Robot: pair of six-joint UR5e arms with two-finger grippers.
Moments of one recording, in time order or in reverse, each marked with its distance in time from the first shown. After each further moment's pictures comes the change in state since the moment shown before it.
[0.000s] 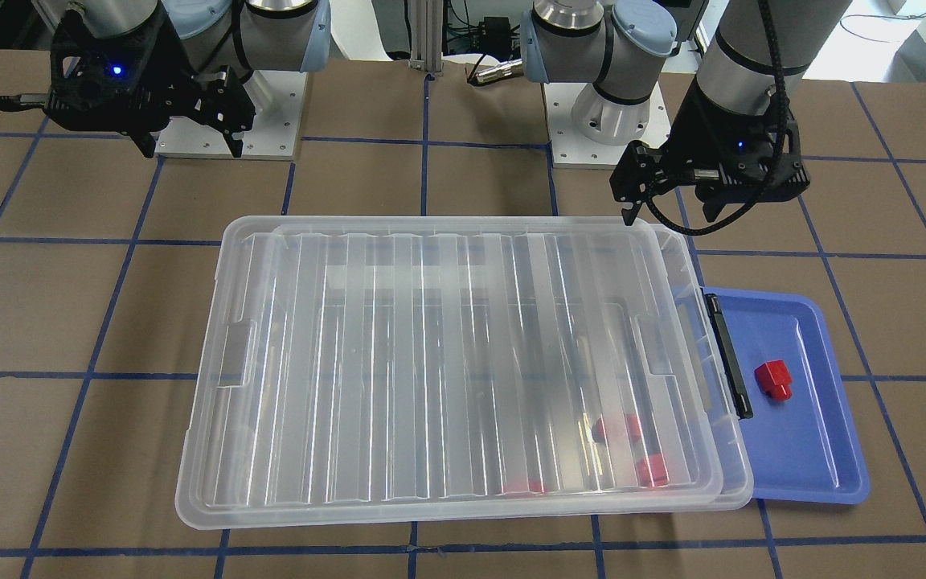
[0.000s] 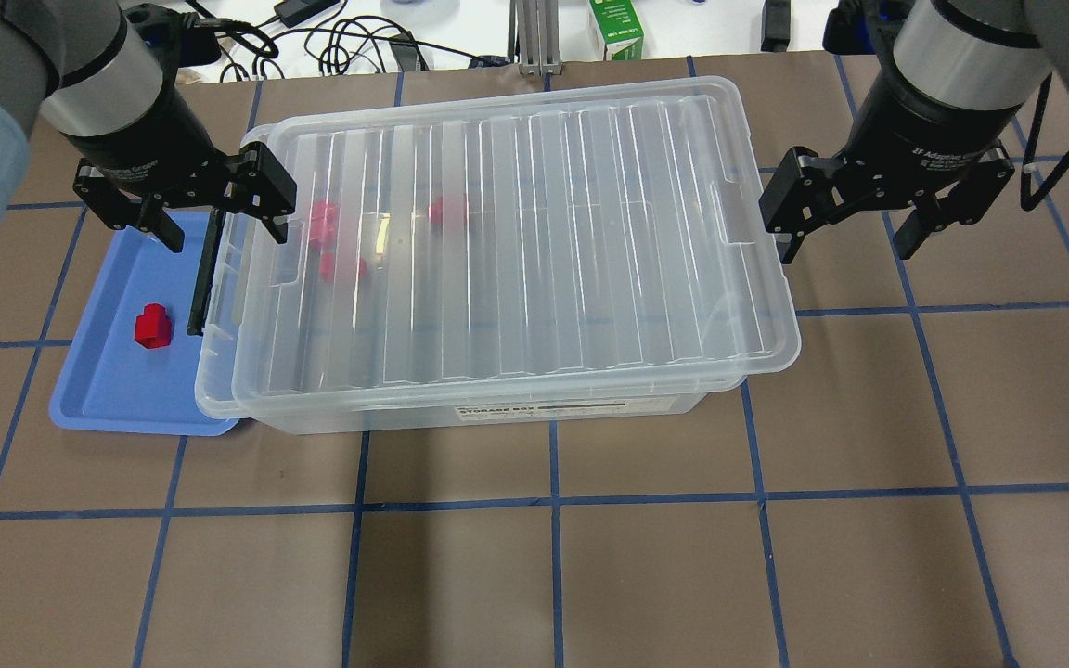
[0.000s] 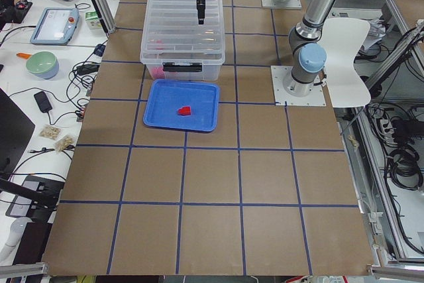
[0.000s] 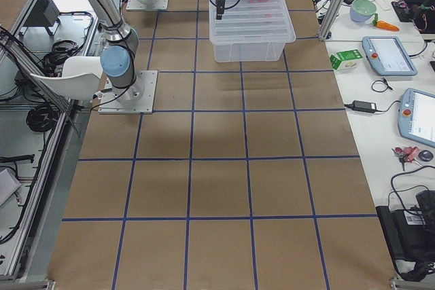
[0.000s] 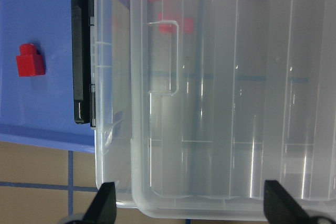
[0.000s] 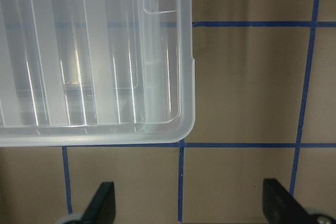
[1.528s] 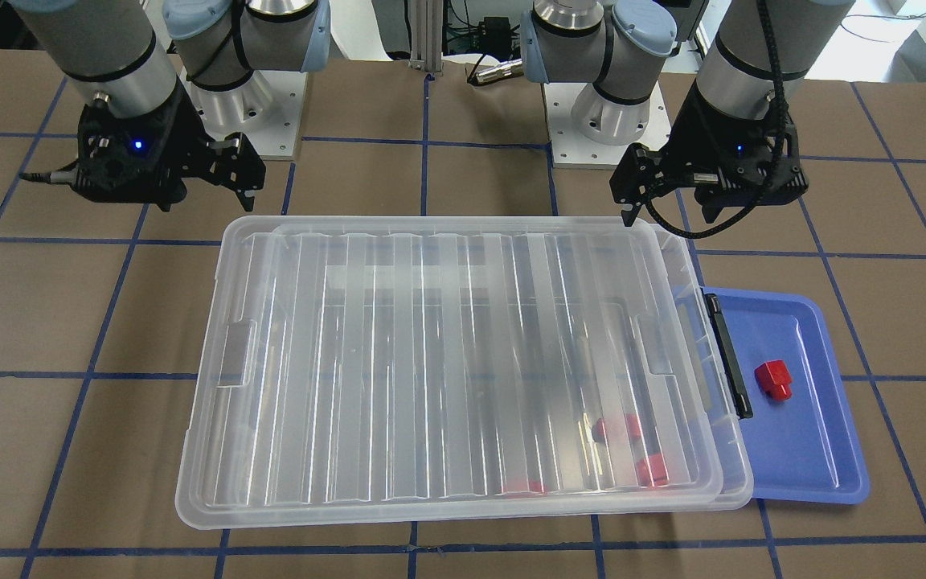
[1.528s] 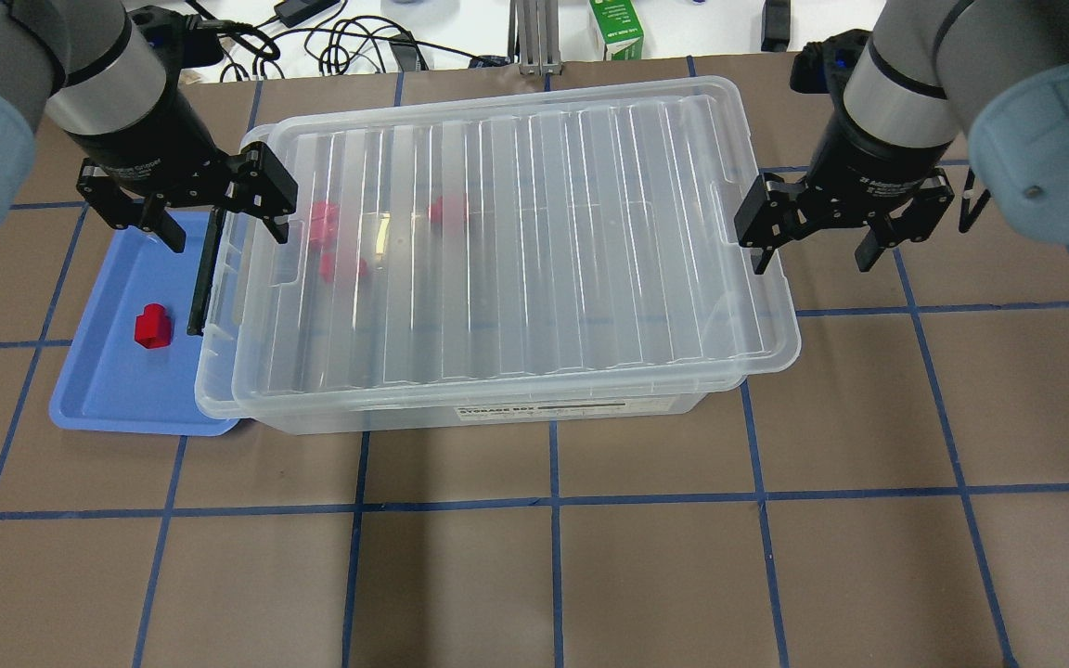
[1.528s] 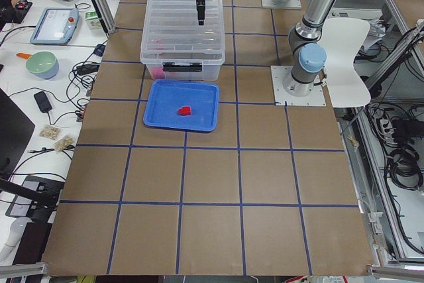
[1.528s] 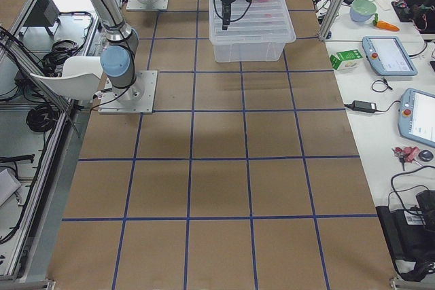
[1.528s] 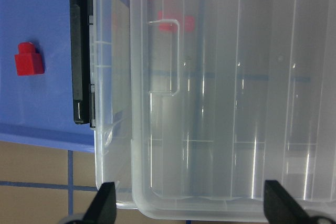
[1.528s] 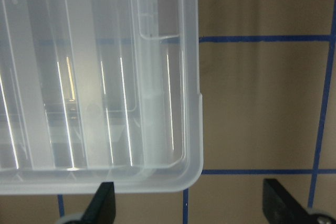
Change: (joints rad) left arm 0.002 -0.001 -0.007 -0.001 -0.003 0.002; right arm 0.001 0.093 0.074 -0.186 0.006 0.011
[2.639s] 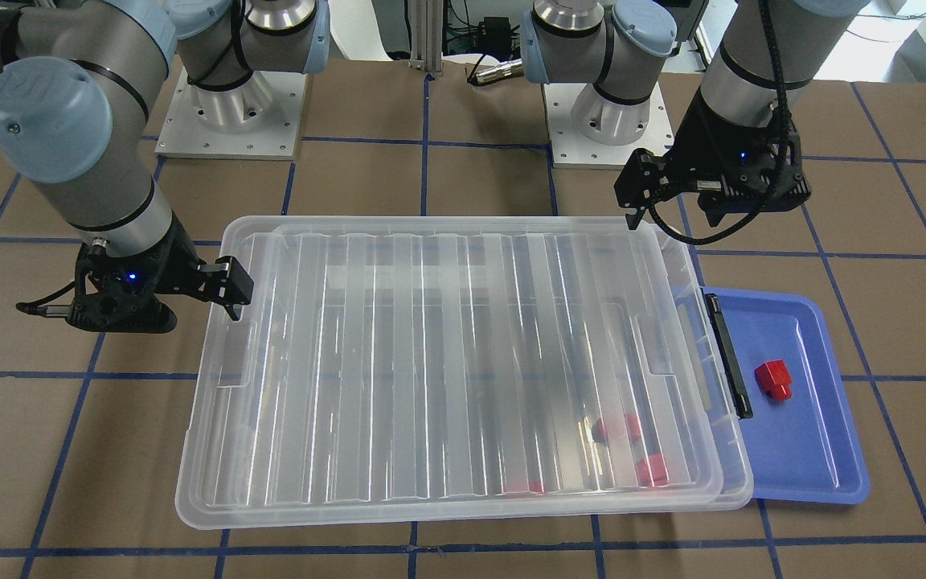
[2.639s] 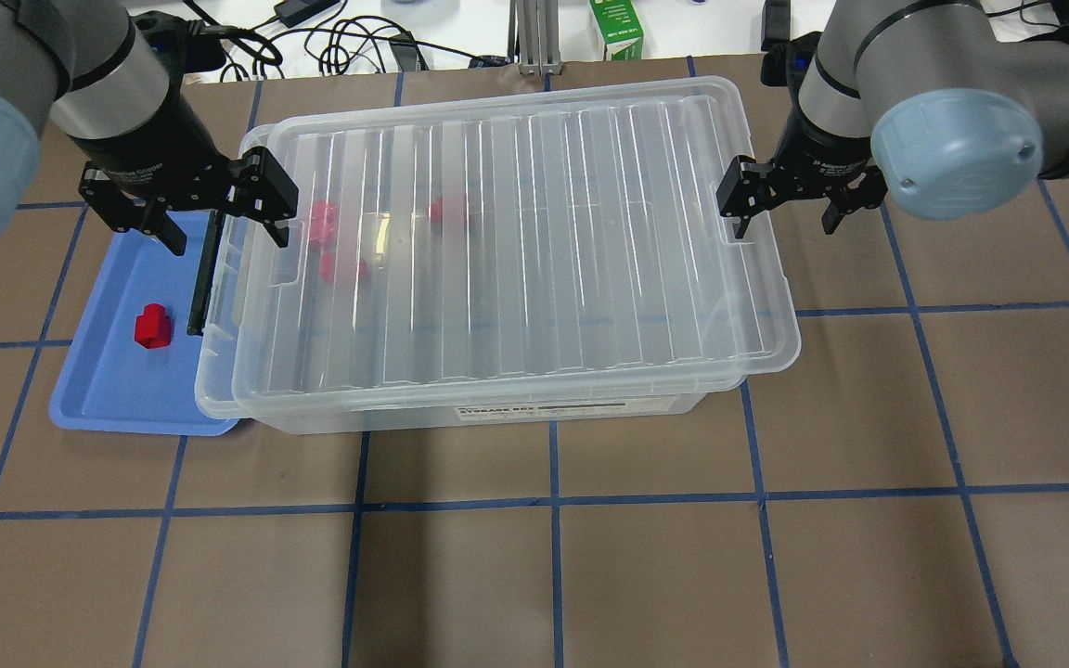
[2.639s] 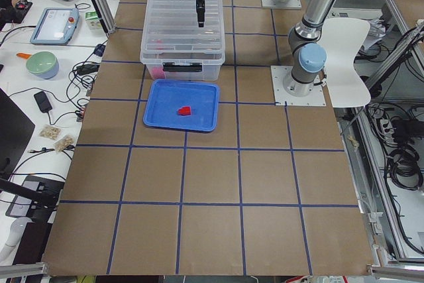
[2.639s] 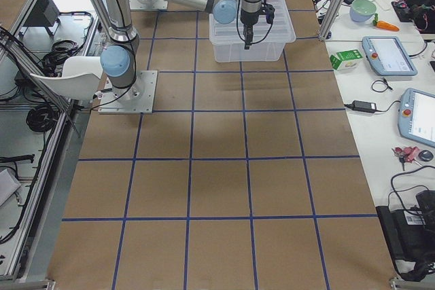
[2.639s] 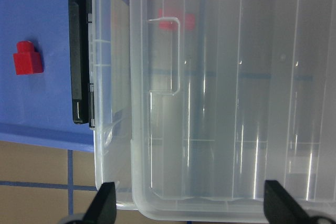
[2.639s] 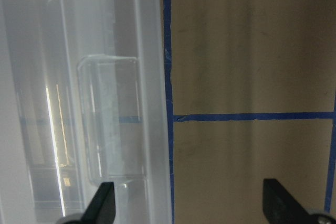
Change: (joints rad) left arm 0.014 -0.005 -0.007 0.003 0.006 0.020; right arm -0.035 0.186 0.003 -0.242 -0.025 -0.023
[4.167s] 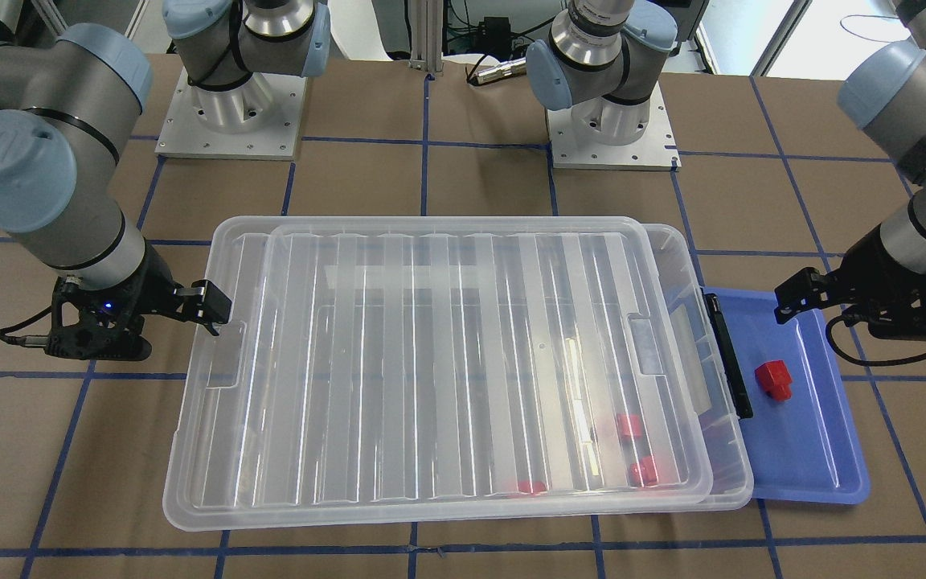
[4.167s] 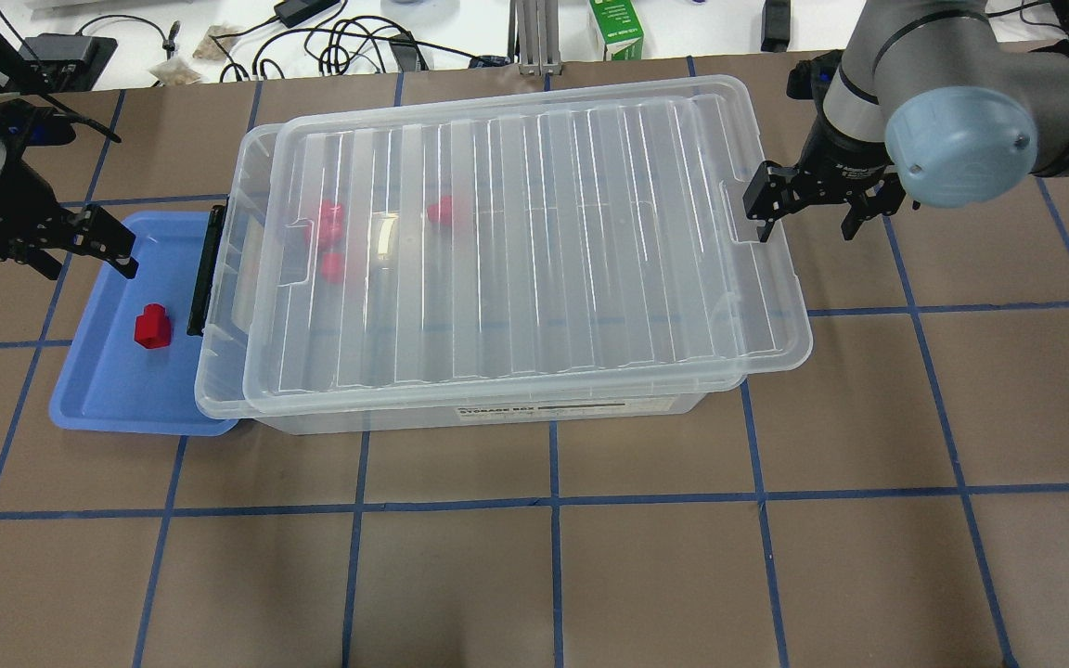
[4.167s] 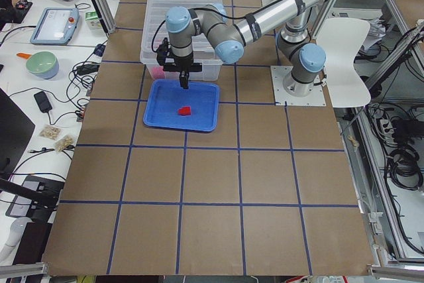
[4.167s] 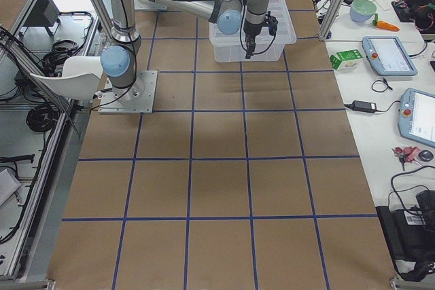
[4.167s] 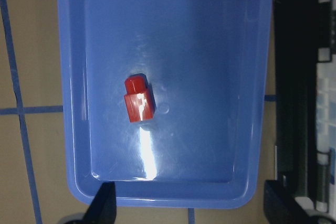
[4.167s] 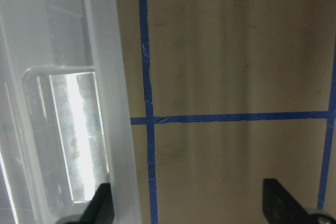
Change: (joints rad) left arm 0.405 -0.217 -0.101 0.300 -0.019 0.489; right arm -0.048 0.046 -0.008 0.014 0.001 -0.031
